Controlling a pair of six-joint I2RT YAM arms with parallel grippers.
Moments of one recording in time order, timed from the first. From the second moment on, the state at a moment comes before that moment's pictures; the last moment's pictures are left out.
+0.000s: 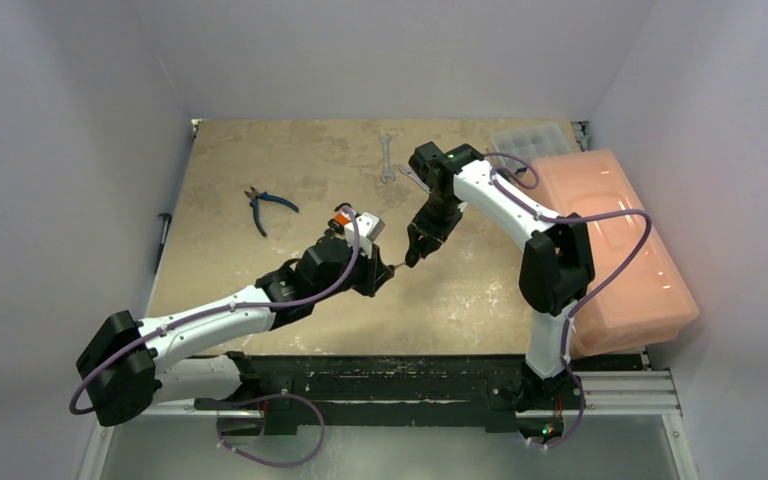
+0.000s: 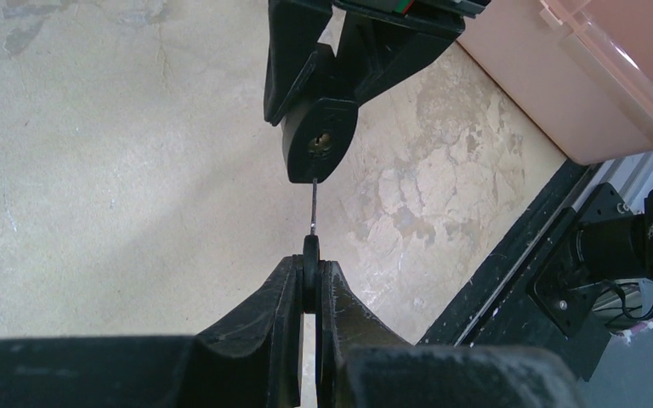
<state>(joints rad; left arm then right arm) -0.91 1.15 0.67 0.06 -0.03 -0.42 0.55 1.92 1.72 -1.28 -0.07 1.19</state>
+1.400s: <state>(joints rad) -0.95 1.26 0.72 0.14 -0.12 -0.41 0.55 1.93 1.72 -1.28 -0.07 1.19</state>
